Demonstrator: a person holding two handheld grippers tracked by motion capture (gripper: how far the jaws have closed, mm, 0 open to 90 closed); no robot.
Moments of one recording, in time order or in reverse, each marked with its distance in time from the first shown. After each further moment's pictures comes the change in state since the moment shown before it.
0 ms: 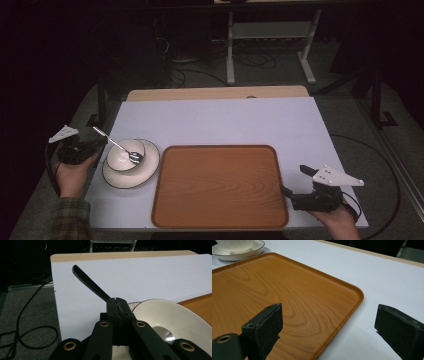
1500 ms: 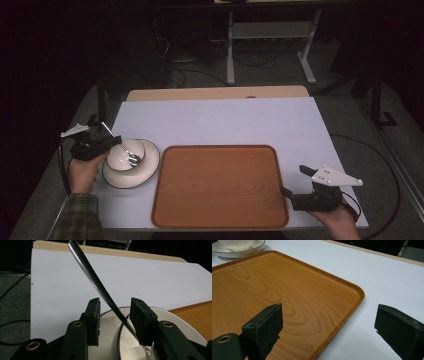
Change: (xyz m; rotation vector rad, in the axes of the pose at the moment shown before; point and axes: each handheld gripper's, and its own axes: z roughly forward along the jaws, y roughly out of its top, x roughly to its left) left arm -0.004 -0.003 0.029 0.020 -0.069 -0.125; right arm 0.000 0.000 0.001 0.012 0.003 -0.012
